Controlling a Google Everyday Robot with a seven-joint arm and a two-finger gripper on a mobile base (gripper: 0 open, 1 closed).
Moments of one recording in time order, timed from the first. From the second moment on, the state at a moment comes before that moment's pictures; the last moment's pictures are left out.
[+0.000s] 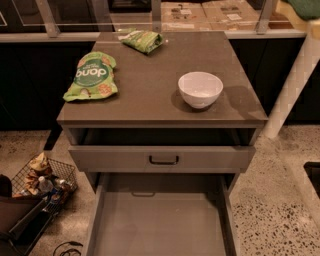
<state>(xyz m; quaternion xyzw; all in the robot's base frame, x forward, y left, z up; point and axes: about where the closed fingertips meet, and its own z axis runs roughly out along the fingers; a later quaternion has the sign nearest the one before) 0.569 -0.343 1.064 -0.31 0.72 0.06 0.62</state>
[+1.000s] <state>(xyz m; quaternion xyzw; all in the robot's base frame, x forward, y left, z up) 0.426 -0.346 0.804 -0.26 0.79 0.26 0.48</state>
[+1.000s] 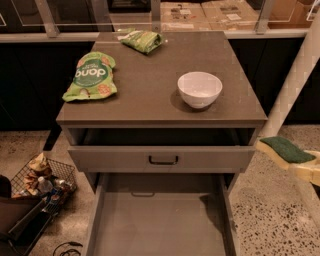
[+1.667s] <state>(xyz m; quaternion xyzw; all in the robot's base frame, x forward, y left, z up) 0.435 -0.331 0.787 -0.29 0.78 0.28 0.47</state>
